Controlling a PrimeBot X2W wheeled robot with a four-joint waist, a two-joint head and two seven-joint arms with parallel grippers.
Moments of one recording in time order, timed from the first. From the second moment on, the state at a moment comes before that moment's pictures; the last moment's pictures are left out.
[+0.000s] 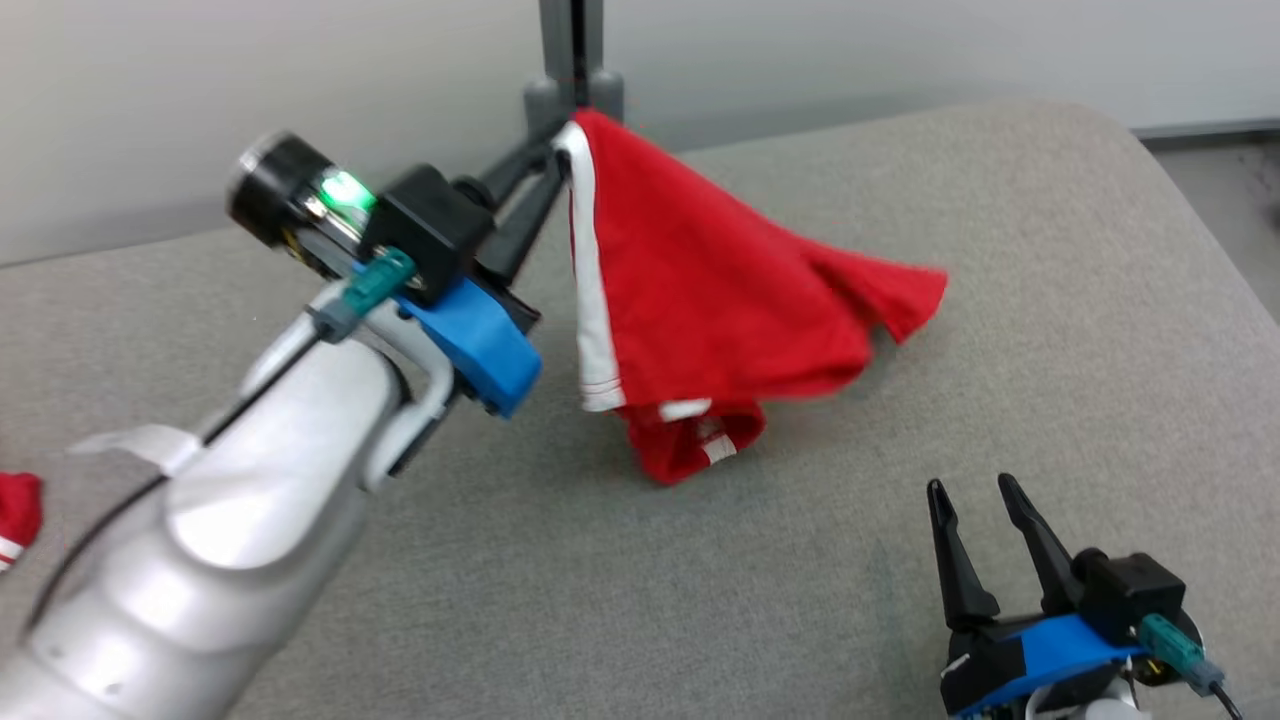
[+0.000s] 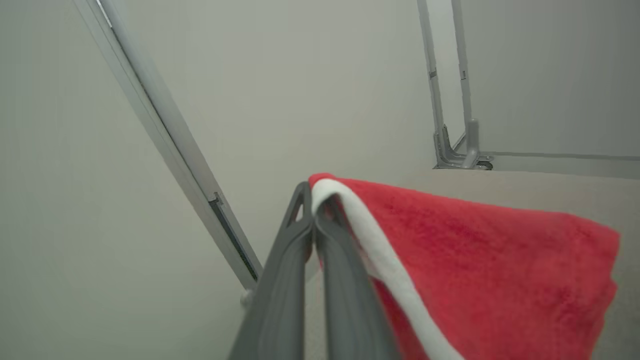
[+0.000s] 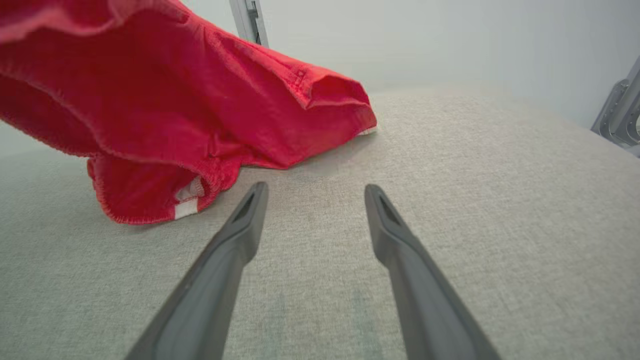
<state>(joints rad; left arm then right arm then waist) -0.86 0.40 -0.80 0.30 -0.45 -0.09 -0.09 -0.09 -0.05 0.04 0.32 0.17 0.13 -0.26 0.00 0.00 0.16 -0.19</state>
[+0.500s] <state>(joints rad) -0.82 0.16 -0.83 0.85 -0.52 -0.11 -0.25 -0.16 -0.05 0.07 0.33 0.21 0.13 -0.26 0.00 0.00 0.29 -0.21</state>
